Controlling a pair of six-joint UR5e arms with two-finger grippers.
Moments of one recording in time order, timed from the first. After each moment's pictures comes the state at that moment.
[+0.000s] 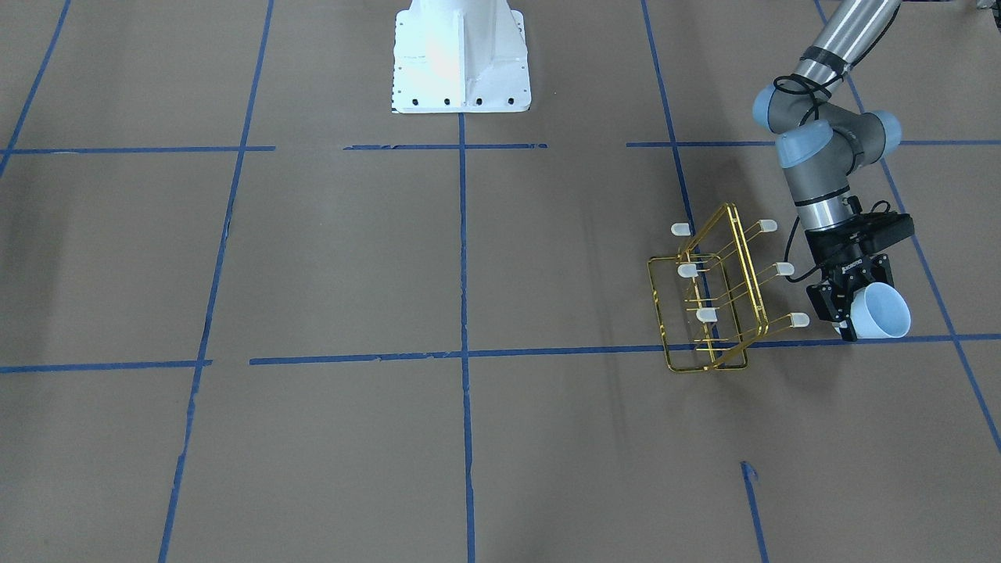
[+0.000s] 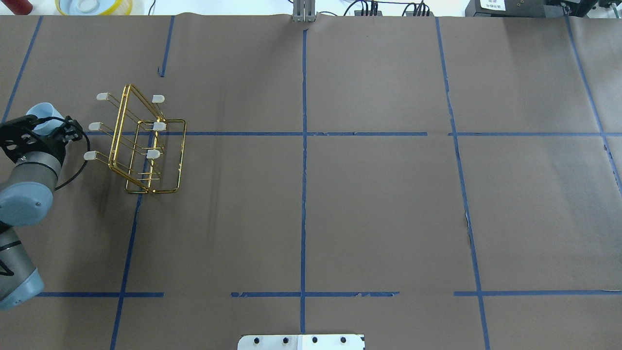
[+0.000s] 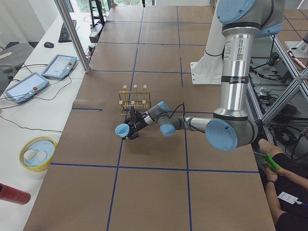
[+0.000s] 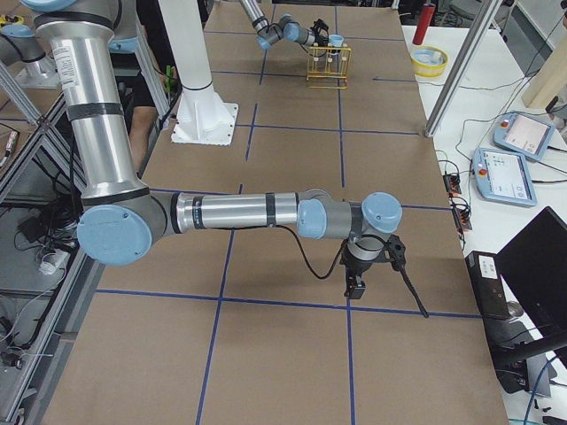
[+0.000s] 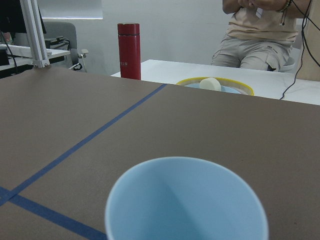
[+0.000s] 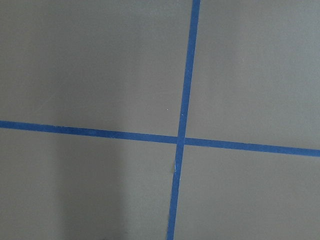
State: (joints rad) left arm -0.67 -1.60 -1.46 -2.45 -0.96 -1.46; right arm 1.49 -1.39 1.46 -1.67 2.30 -0.04
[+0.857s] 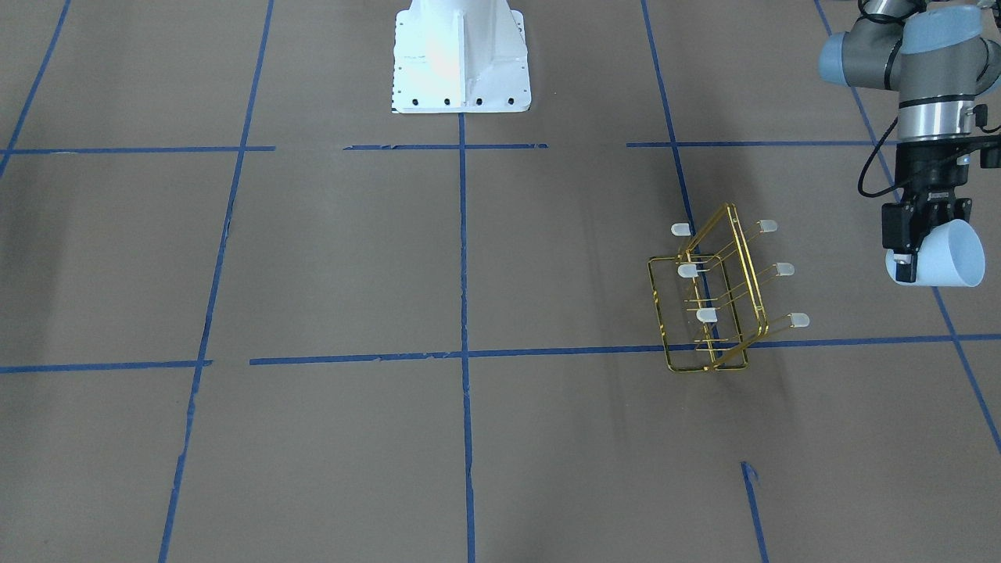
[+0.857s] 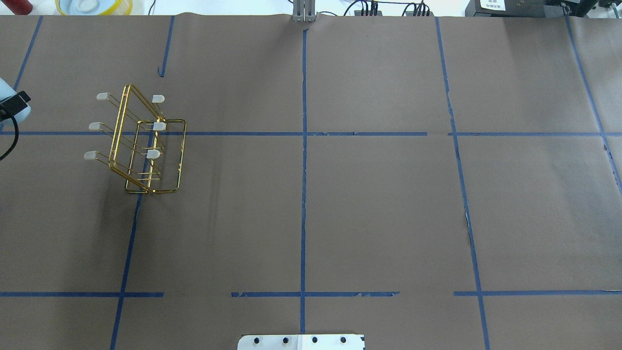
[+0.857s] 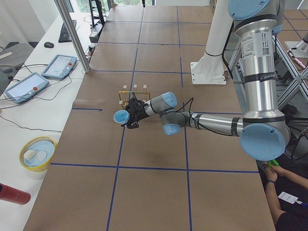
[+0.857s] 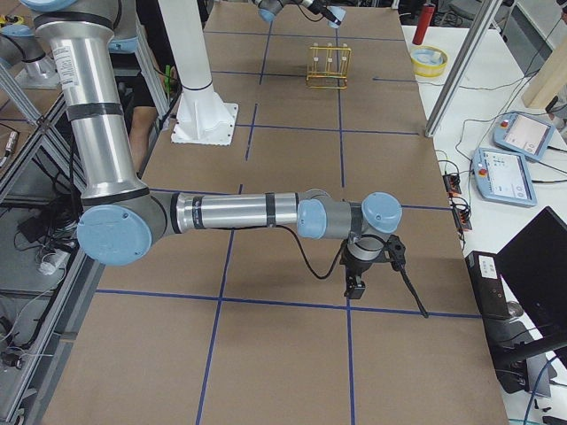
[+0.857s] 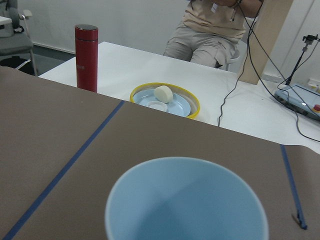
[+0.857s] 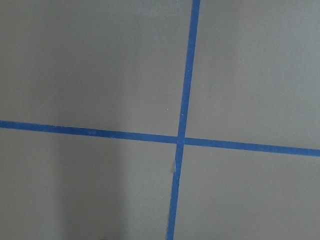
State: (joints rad) left arm -0.87 -1.37 -1.75 -2.79 -1.33 -1.32; right arm 1.49 -1.39 1.46 -1.67 2.30 -0.04
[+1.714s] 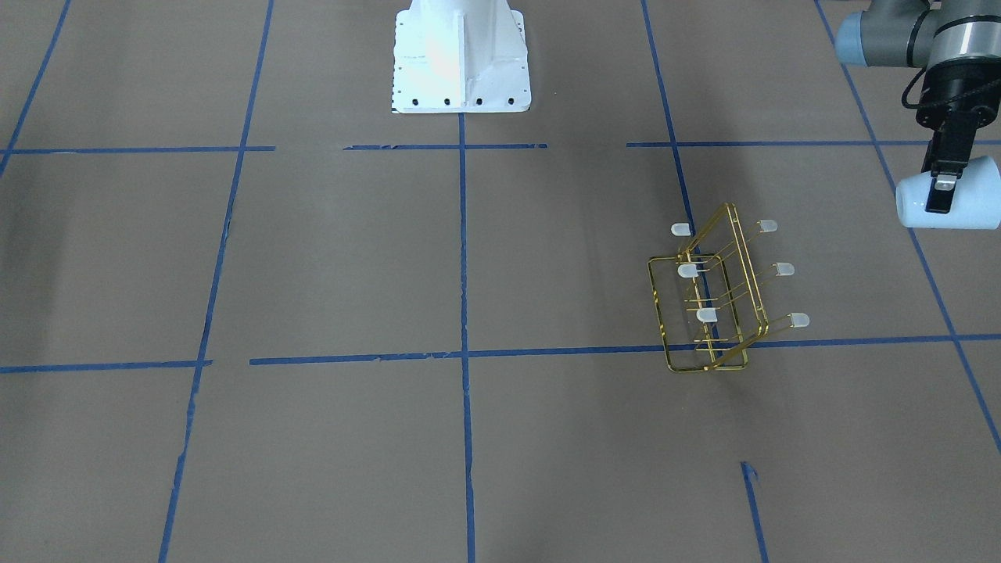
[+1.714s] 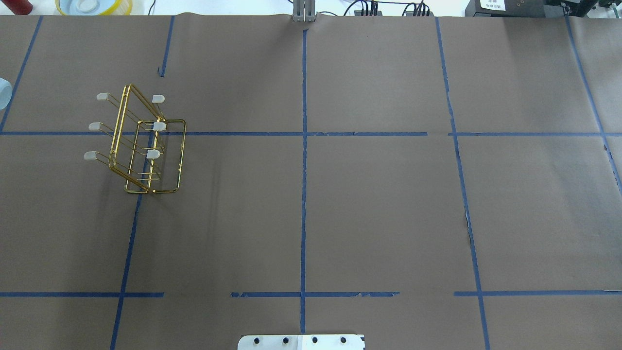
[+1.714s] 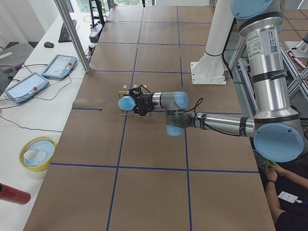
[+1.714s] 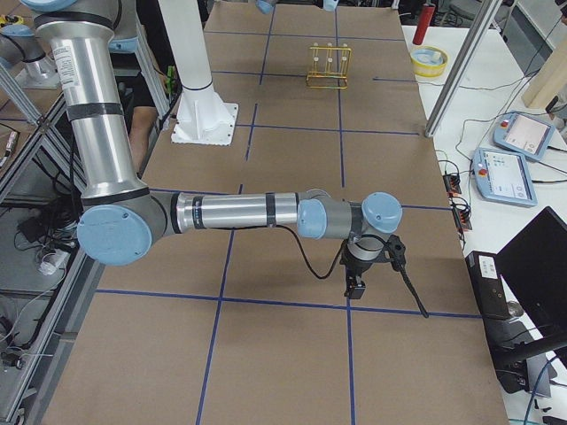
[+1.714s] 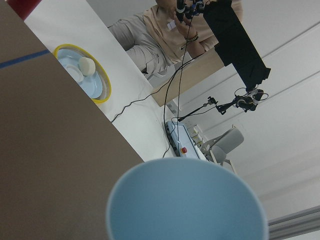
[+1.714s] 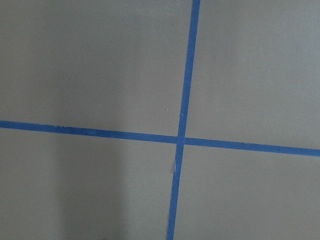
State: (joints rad) left arm -0.90 -1.33 -1.82 -3.09 -1.37 -1.96; right arm 1.49 -1.39 1.46 -1.67 2.30 -0.04
